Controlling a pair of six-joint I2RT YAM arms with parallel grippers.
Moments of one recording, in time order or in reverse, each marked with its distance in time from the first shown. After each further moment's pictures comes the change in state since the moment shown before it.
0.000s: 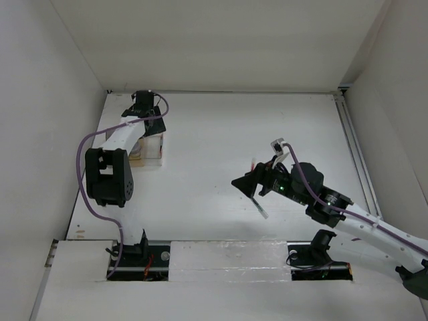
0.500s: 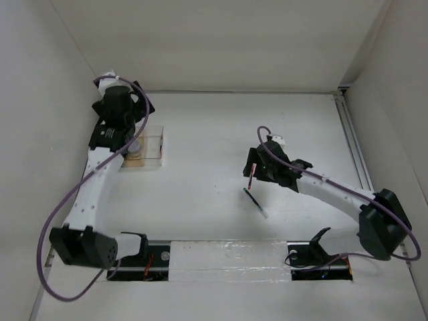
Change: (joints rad) left arm -0.050 -0.504 -0.032 0.000 -0.115 -0.081; right arm -0.214 0.491 0.164 -0.292 0.291 0.117
